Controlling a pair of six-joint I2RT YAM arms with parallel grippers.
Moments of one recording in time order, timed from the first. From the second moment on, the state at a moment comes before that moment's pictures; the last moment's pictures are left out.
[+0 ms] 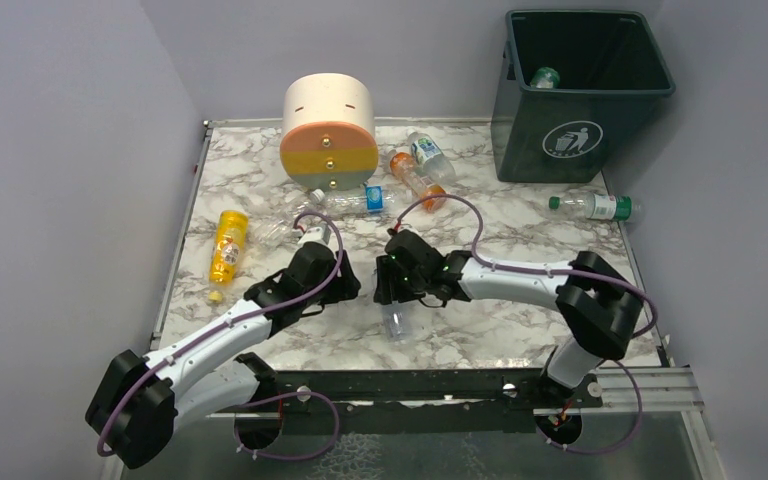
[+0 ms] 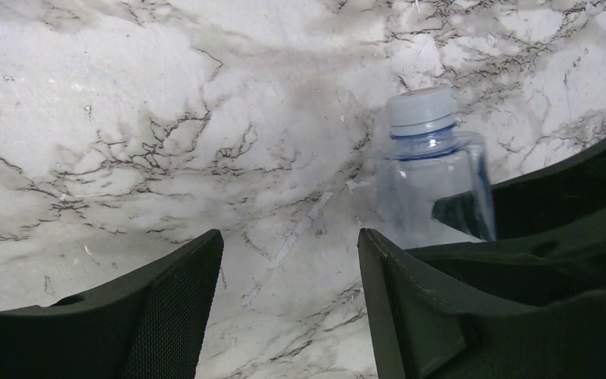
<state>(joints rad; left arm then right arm) -0.67 0.98 0.49 -0.27 -0.13 -0.72 0.99 1.68 0.97 -0.20 0.04 0.72</state>
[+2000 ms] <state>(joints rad) -0.66 1.12 0.58 -0.19 -0.02 -0.68 -0.29 2.00 2.08 0.12 -0.67 0.95</state>
